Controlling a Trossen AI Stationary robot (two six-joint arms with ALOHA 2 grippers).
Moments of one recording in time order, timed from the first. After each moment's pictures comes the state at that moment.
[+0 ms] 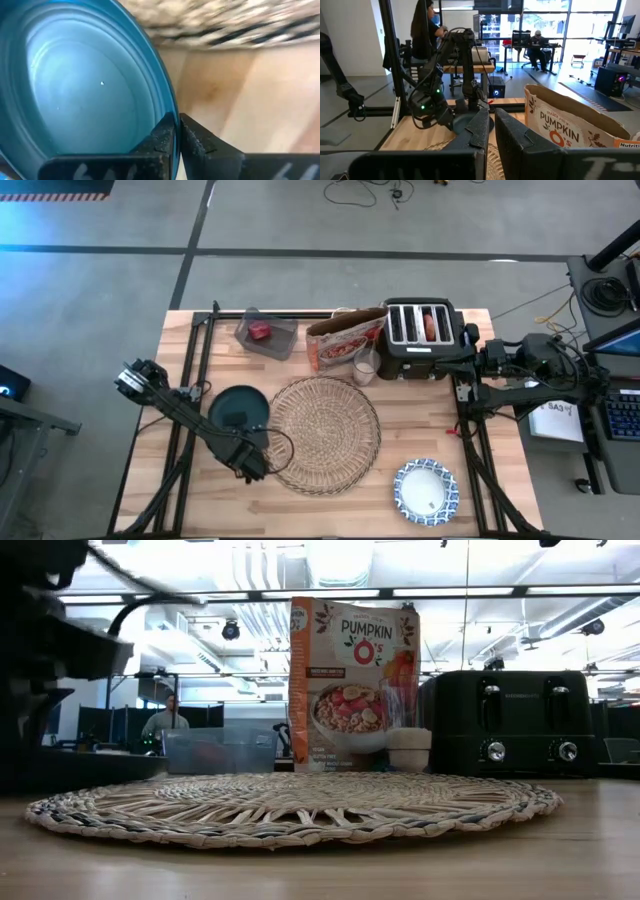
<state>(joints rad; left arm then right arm) -0.60 1.68 0.95 -1.00 -0.20 -0.84 0.00 0.40 0.78 -0.39 0.00 0.00</state>
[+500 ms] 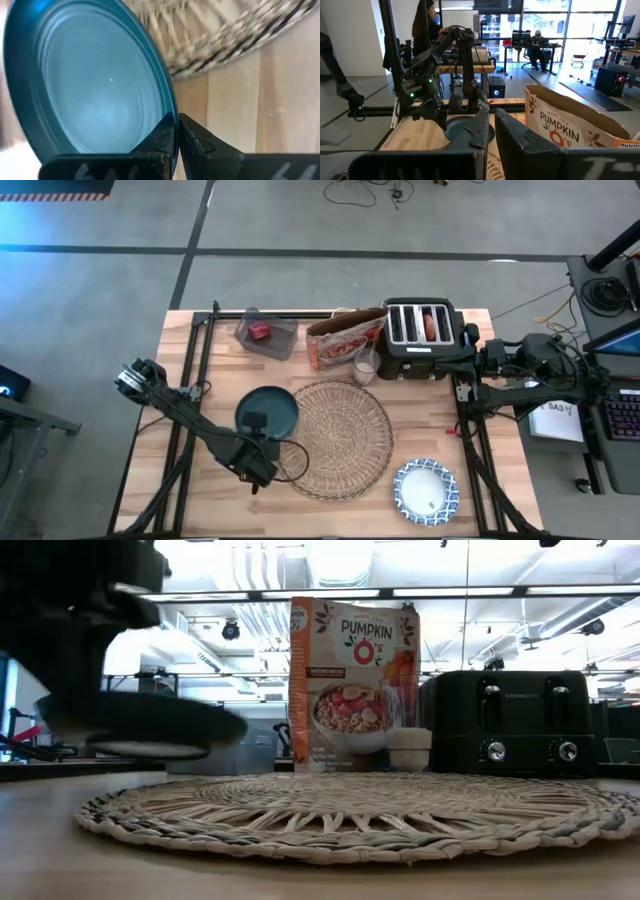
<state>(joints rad) -0.60 1.68 1.15 -1.04 -0.34 -0.49 0.00 0.40 0.78 -0.39 0.00 0.00</state>
